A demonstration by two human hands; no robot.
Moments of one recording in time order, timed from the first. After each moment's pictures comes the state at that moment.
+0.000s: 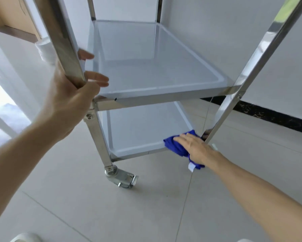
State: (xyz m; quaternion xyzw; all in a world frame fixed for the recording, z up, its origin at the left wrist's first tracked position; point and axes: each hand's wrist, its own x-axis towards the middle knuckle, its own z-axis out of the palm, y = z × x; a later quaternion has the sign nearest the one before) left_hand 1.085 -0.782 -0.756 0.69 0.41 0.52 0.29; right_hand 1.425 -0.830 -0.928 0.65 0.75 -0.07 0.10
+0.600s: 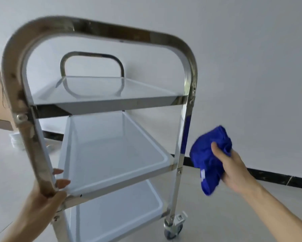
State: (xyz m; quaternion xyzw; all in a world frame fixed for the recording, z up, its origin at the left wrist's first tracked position) left_hand 1.064 -0.759 -0.764 0.64 0.51 0.46 0.35; right_hand 1.517 -0.931 -0.680 0.52 0.36 -0.35 -0.69
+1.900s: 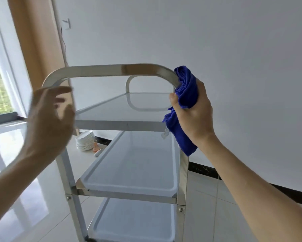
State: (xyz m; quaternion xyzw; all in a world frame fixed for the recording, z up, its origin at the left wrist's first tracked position) left_hand 1.022 -0.822 -0.522 0.67 0.42 0.61 -0.09; right_hand 1.331 -0.851 -0.518 0.44 0.56 0.00 -0.70
